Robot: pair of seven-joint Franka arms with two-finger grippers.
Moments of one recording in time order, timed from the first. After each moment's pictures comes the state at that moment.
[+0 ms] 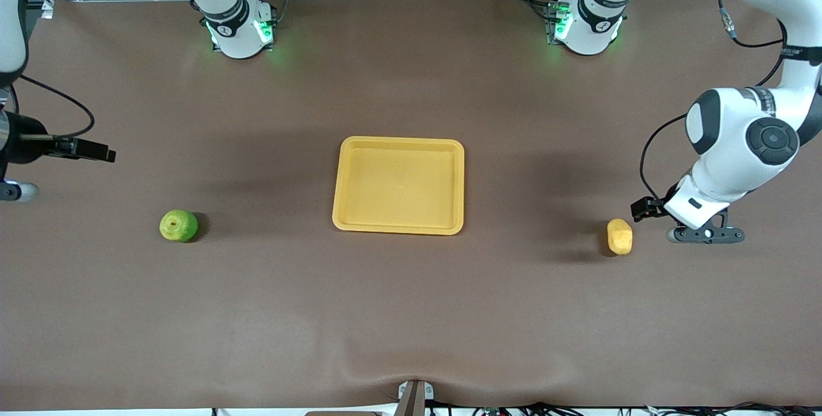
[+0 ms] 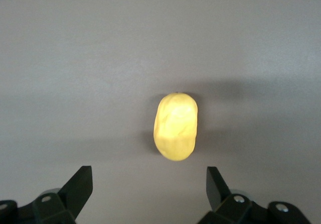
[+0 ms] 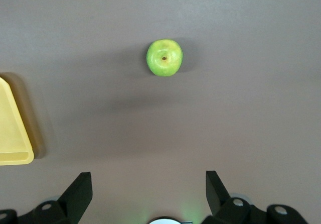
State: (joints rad) left arm 0.11 0.32 -0.12 -1.98 0.14 2.41 -0.05; right arm -0.05 0.21 -0.09 -1.53 0.05 1.49 -0.04
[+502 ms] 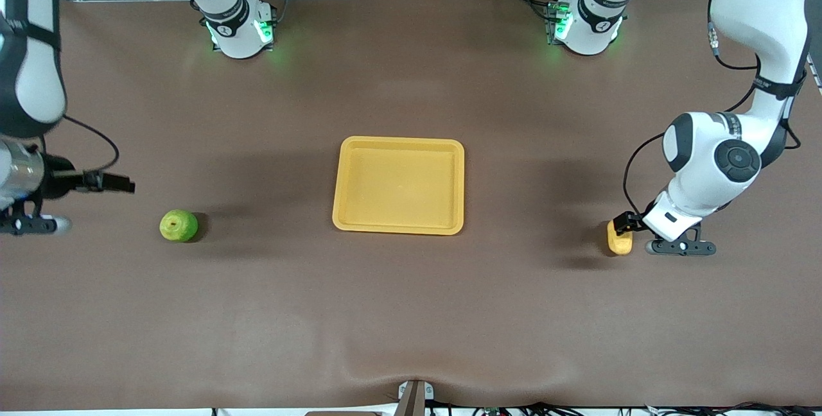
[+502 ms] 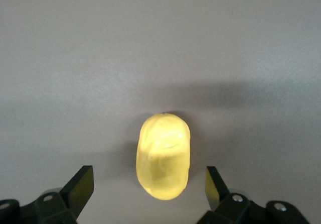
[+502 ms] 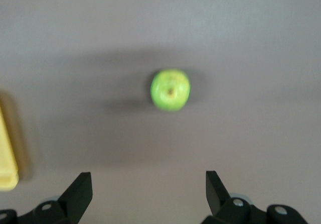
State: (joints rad) left arm 0.11 0.44 -0.12 -1.98 0.14 2.57 -0.05; right arm -0.04 0.35 -0.09 -1.53 0.05 1.69 -0.10
